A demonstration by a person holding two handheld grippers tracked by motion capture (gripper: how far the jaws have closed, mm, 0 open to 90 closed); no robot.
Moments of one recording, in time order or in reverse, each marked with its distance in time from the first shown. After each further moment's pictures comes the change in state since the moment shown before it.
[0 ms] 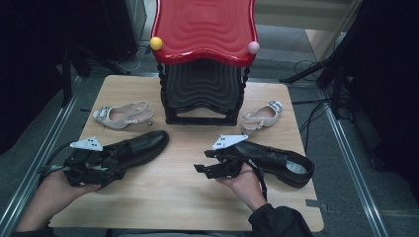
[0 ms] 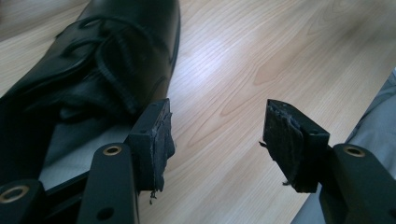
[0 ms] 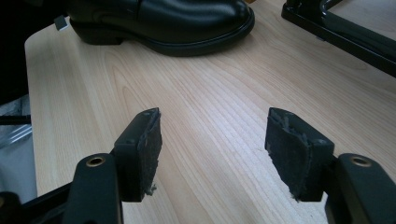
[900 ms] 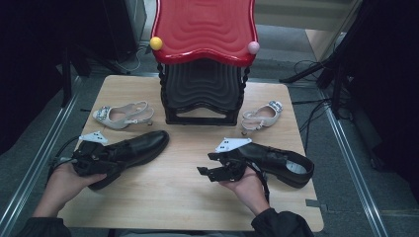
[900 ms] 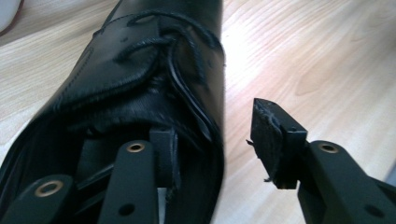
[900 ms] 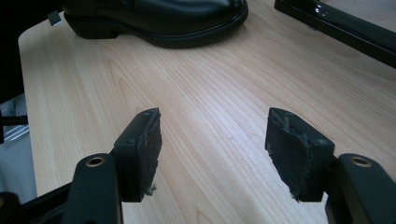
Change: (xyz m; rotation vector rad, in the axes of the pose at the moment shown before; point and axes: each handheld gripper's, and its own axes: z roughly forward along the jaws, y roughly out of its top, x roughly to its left) left arm 0.029 0.009 0.035 0.017 0.027 -0.024; right arm 0.002 -0.010 -0.008 0.001 -0.023 0.011
